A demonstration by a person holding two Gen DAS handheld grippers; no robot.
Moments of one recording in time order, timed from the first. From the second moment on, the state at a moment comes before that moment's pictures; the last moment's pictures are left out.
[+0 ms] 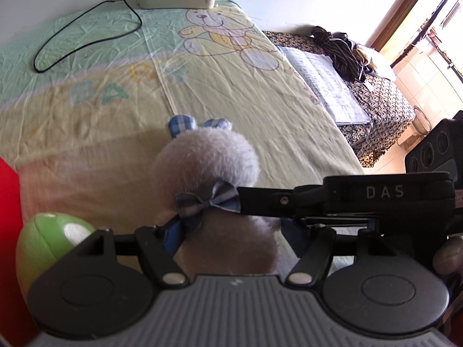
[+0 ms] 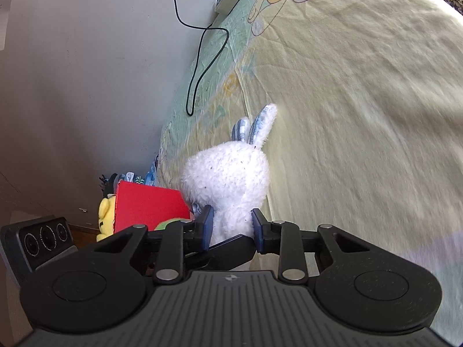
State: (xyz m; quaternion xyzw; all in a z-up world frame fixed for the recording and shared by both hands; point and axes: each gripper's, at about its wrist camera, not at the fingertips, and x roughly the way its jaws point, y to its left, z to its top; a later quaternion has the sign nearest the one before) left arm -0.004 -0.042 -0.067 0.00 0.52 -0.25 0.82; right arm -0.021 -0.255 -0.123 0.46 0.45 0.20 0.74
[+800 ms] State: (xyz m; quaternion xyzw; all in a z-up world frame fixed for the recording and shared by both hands) left arm -0.119 0.015 -0.017 0.03 0.44 -0.31 0.84; right arm -0.121 -0.185 -0.048 0.34 0.38 0.23 0.83
